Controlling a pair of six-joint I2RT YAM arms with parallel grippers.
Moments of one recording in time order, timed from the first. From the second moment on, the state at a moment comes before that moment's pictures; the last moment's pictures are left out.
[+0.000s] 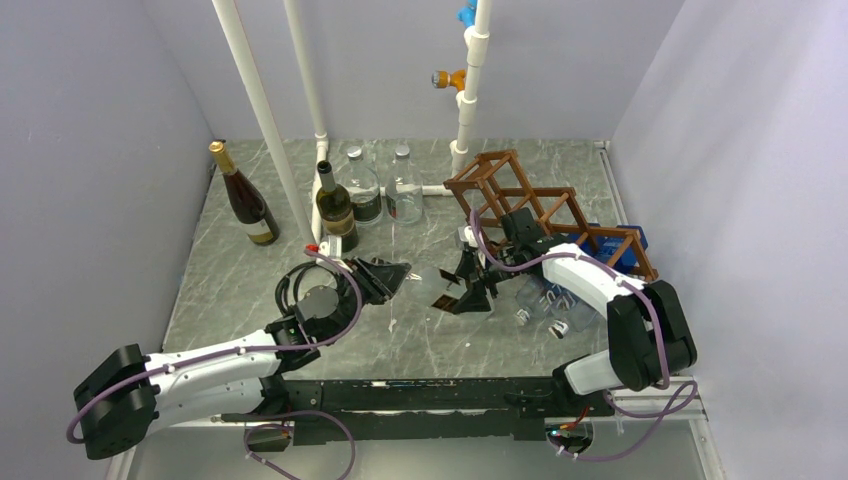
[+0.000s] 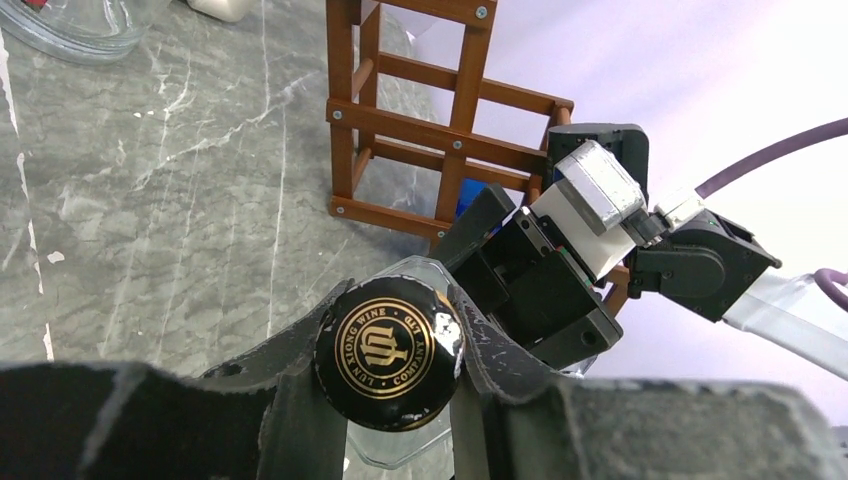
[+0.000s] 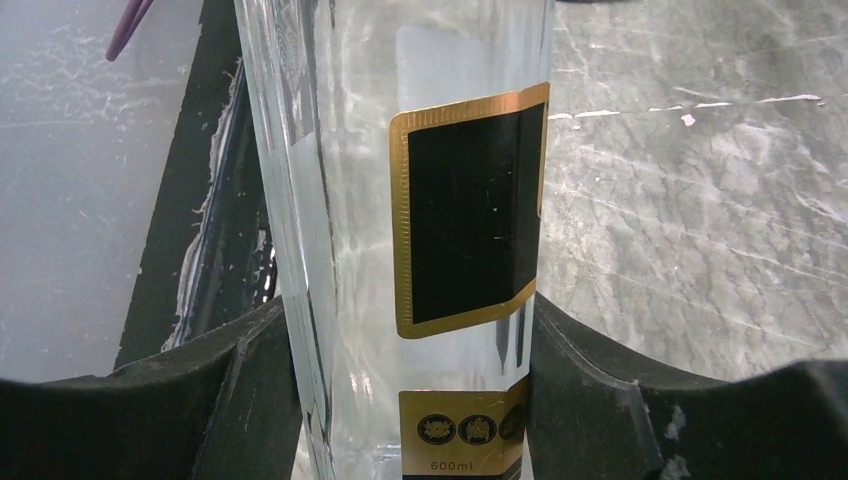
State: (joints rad) left arm -1.01 0.92 0.33 0.60 -0.43 -0.95; right arm 0.38 1.41 0.81 -0.48 -1.16 -0.76
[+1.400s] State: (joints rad) left arm -0.94 0.67 0.78 -0.36 -0.46 -0.20; right arm 0.39 1.34 0.87 -0.80 -1.21 -1.11
